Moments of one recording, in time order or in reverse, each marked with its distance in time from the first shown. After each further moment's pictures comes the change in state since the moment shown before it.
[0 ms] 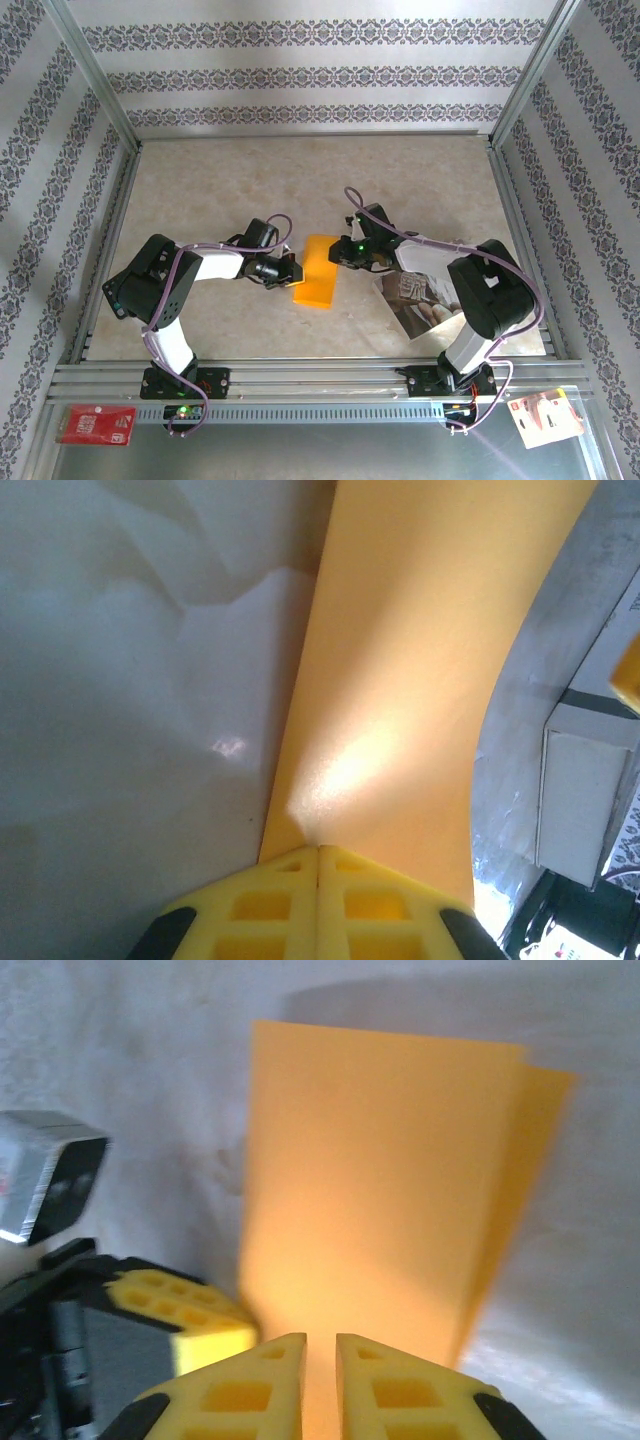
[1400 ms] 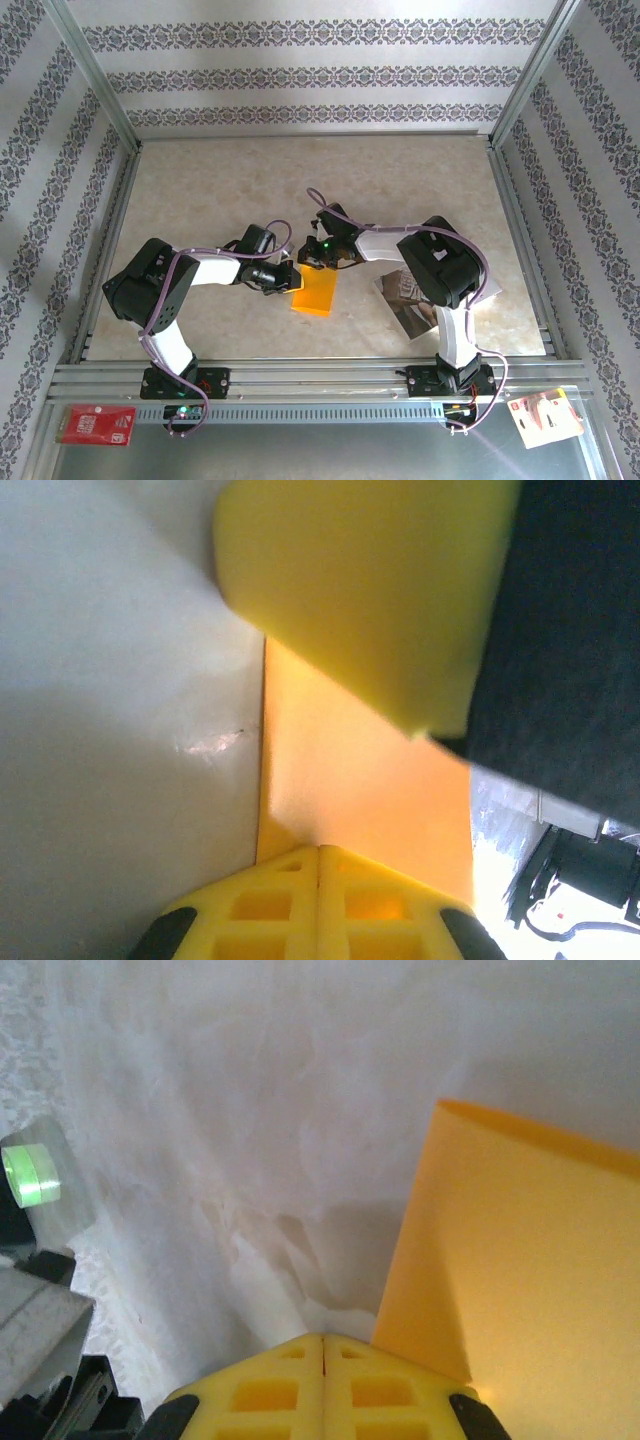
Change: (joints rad) left arm 0.000 -0.031 -0.063 0.019 0.038 0.045; right arm 0.100 0.344 0.274 0.022 -0.043 0.117
